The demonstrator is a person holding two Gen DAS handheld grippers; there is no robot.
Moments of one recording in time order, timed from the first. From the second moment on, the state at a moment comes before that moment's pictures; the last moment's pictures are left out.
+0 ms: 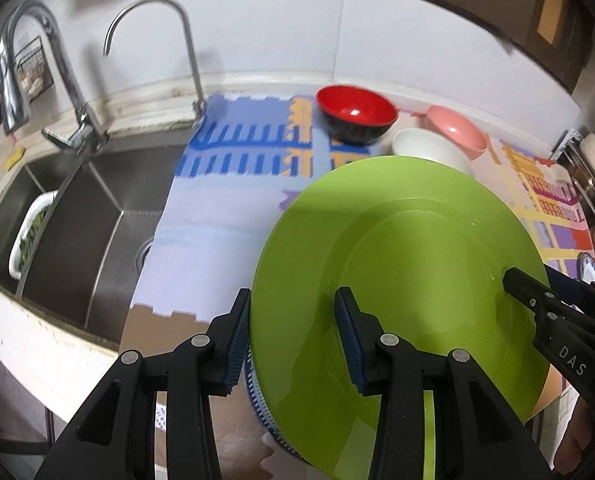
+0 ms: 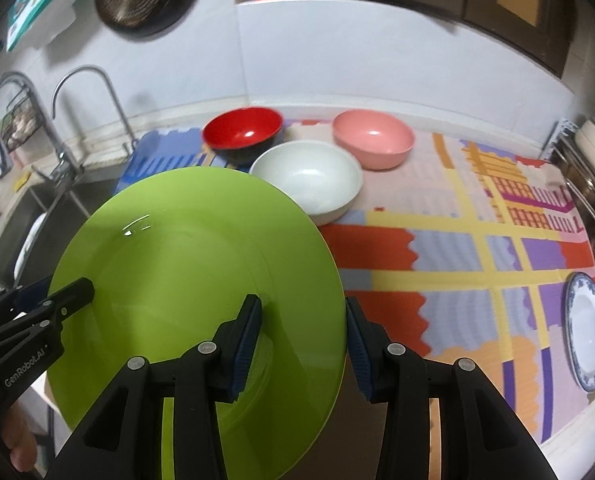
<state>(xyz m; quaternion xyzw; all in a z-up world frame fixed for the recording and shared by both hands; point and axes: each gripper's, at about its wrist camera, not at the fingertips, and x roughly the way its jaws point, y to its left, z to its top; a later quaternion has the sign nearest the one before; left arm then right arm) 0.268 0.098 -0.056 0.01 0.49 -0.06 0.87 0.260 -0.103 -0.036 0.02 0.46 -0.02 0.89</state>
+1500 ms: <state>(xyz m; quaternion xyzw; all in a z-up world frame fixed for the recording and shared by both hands) 0.273 0.107 -0.131 0.04 0.56 -0.06 0.82 0.273 -0.080 -0.124 0.00 0.57 0.01 0.82</state>
